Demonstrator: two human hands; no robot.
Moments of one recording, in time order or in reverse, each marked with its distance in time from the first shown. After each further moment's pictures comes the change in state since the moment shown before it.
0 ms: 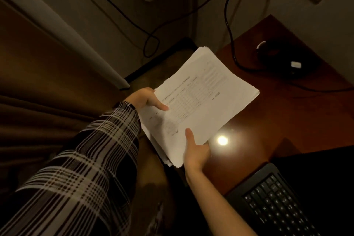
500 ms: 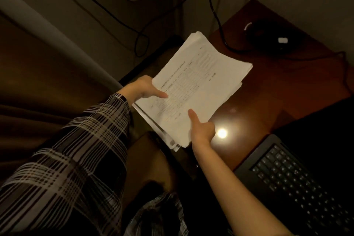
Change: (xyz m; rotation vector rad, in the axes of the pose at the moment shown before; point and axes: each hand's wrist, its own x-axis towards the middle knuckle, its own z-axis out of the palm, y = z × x) left_hand -0.022 -0.007 0.004 0.131 0.203 0.233; right_hand -0.008 -0.015 -0.001 0.056 0.010 0.030
